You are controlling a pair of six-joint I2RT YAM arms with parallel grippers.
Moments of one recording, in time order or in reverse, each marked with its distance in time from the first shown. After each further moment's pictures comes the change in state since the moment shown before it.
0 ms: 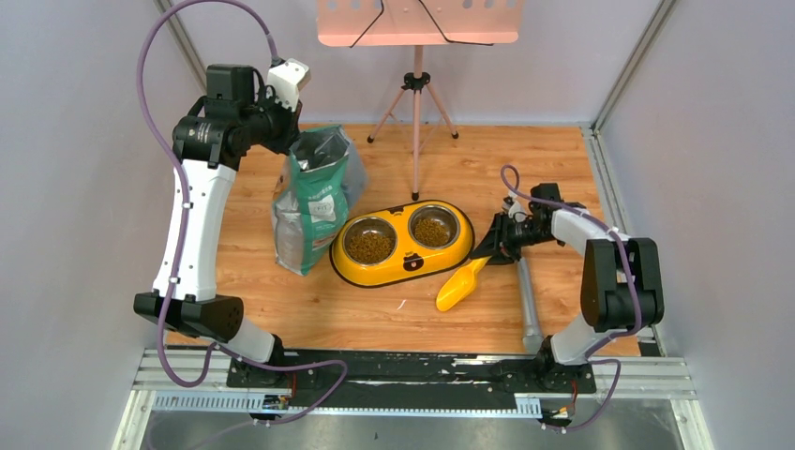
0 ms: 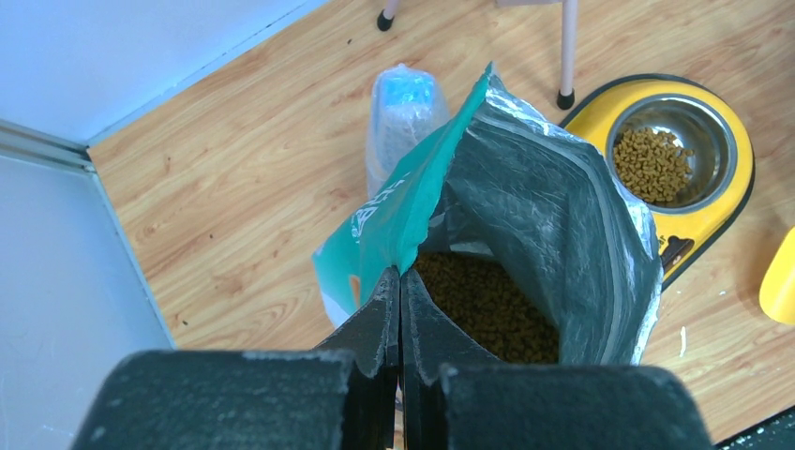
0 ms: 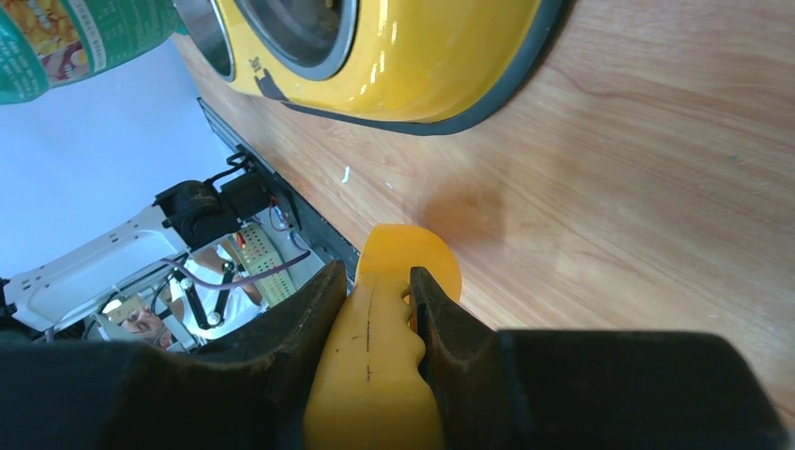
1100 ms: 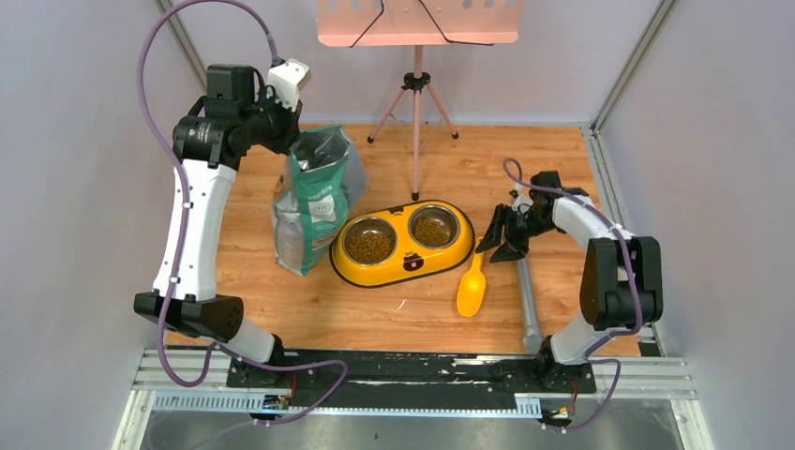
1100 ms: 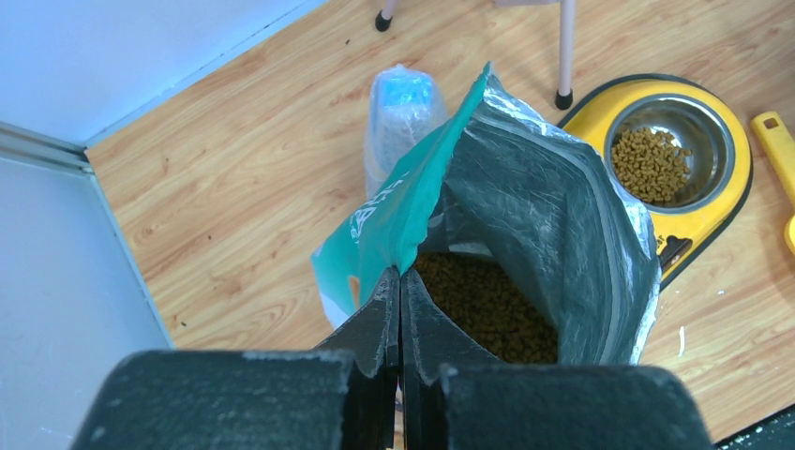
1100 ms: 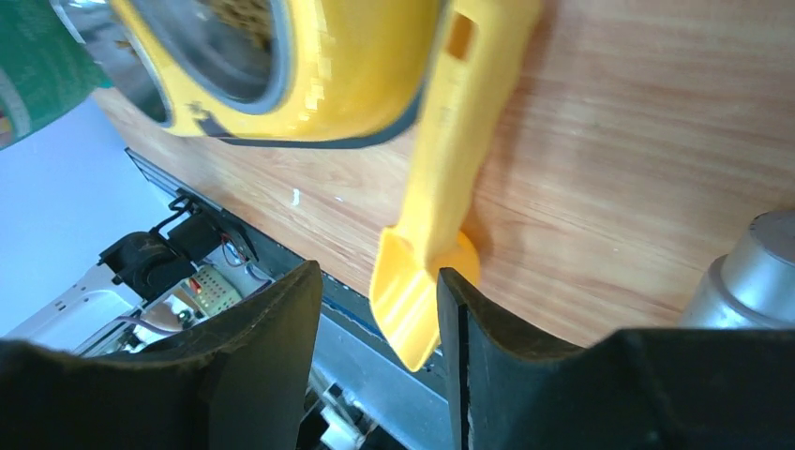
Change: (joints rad) left arm 0.000 0.001 0.000 0.000 0.004 0.000; right arm 0.010 0.027 0.088 -0.131 0.229 0.010
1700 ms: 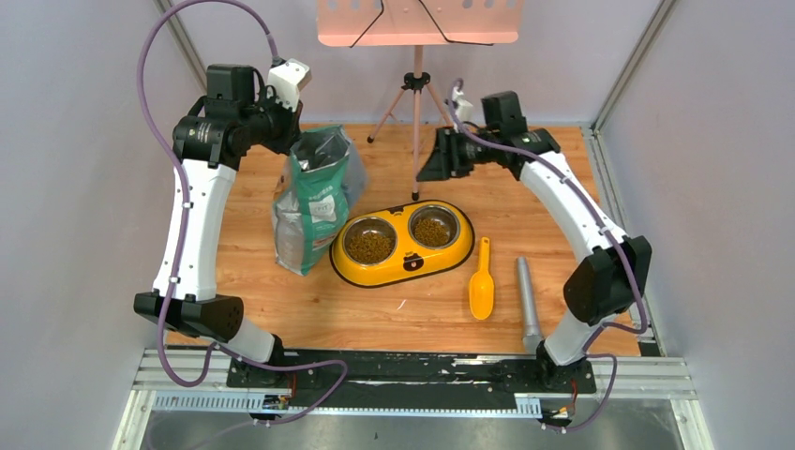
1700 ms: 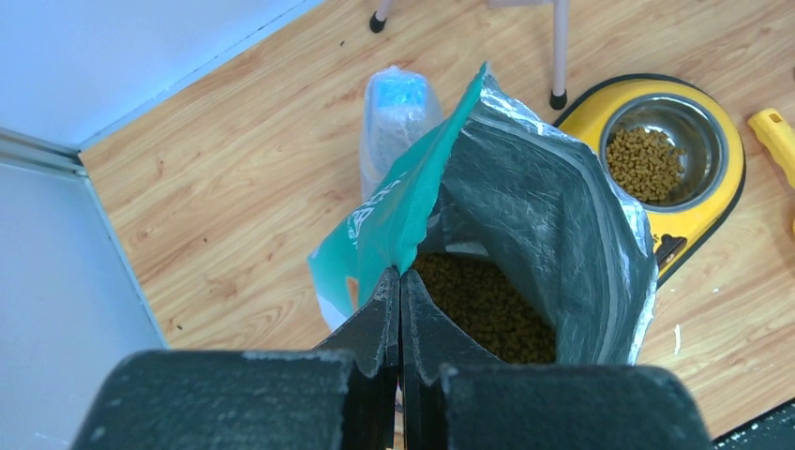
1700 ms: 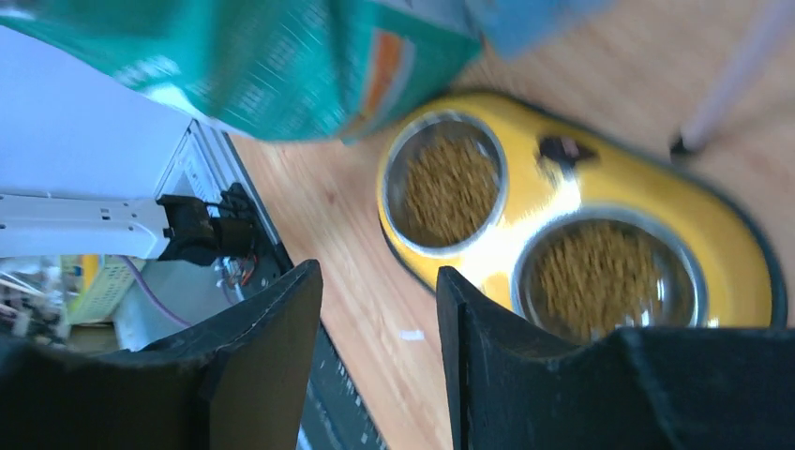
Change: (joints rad) left arm 0.000 0.000 0.000 0.000 0.007 0.001; right arm 0.288 0.045 0.638 0.068 -0.106 -0.103
